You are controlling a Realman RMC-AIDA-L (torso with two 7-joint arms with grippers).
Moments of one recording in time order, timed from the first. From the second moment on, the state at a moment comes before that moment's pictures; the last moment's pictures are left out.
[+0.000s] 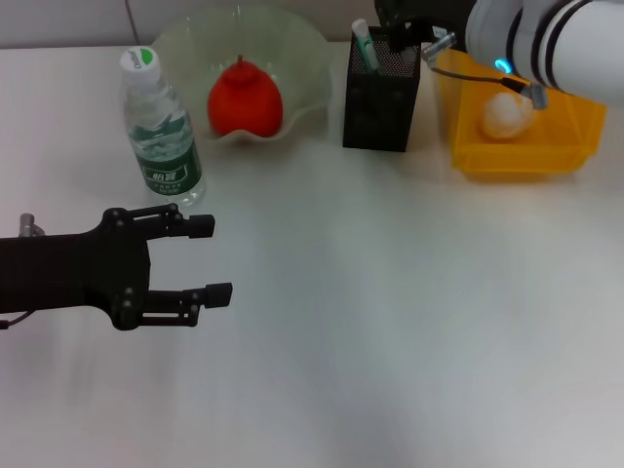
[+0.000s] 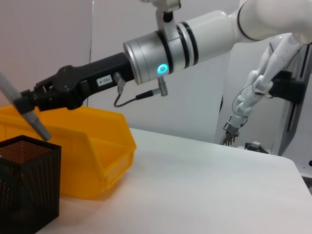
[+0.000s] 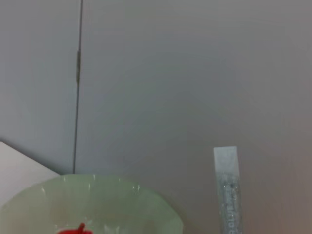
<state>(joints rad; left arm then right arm) -0.41 -2.05 0.71 0.78 1.99 1.82 -1.23 0.58 2.08 -1.70 -1.15 -2.54 -0.39 2.70</state>
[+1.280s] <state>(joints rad) -0.42 -2.05 0.69 0.73 1.99 1.85 -1.26 0.24 2.08 -1.44 -1.53 -2.10 -0.95 2.37</state>
